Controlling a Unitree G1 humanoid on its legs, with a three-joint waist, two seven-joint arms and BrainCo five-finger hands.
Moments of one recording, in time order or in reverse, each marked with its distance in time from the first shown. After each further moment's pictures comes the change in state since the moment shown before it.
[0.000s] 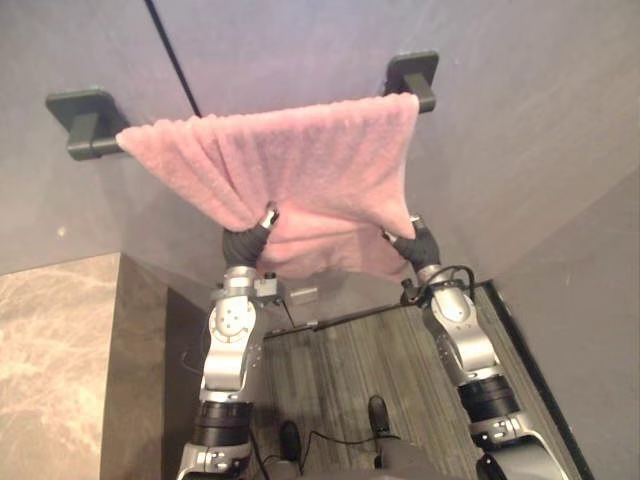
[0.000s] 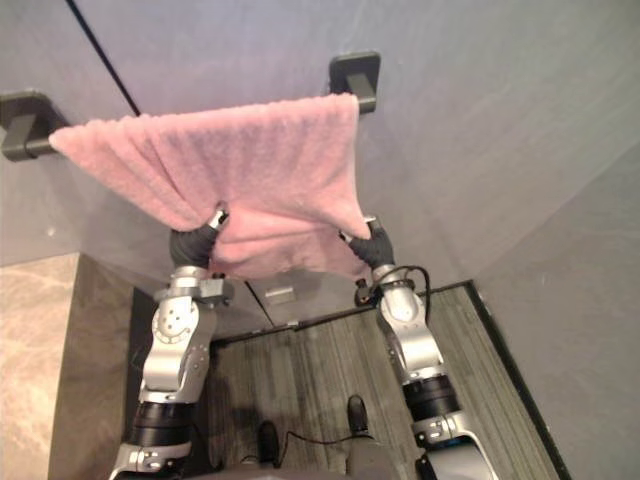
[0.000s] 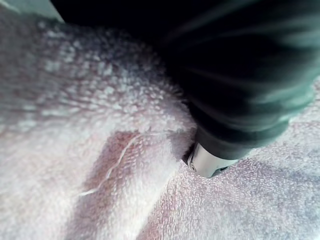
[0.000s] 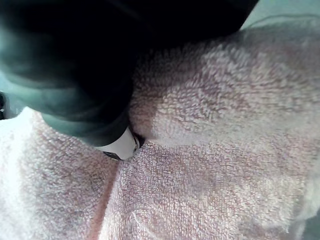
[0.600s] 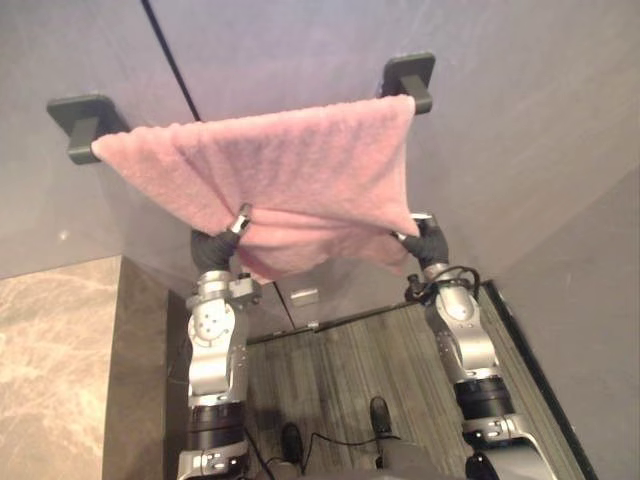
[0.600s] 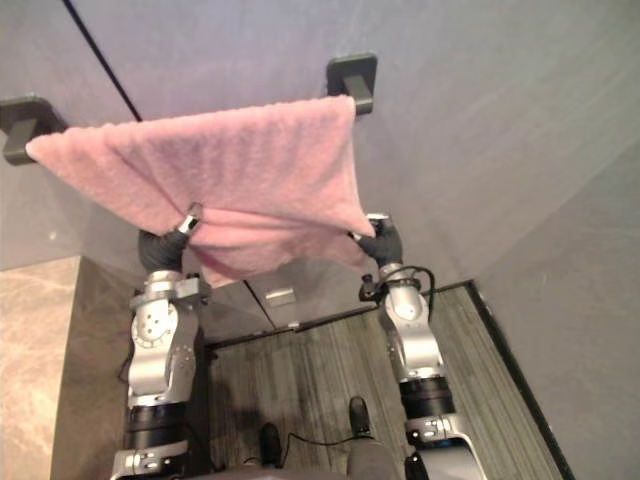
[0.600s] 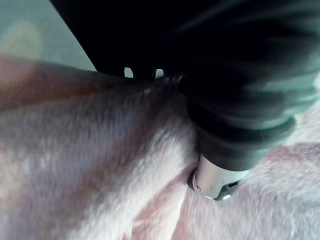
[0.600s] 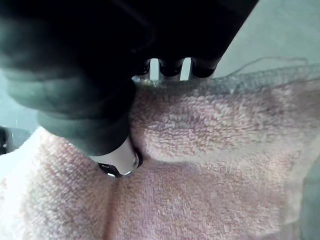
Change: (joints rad) left arm 0.010 -0.020 0.155 0.000 -0.002 0.000 0.009; right arm 0.010 0.049 -0.129 -0.001 -0.006 0.026 -0.025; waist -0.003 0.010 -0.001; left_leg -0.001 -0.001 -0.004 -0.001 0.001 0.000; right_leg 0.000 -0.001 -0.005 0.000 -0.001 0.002
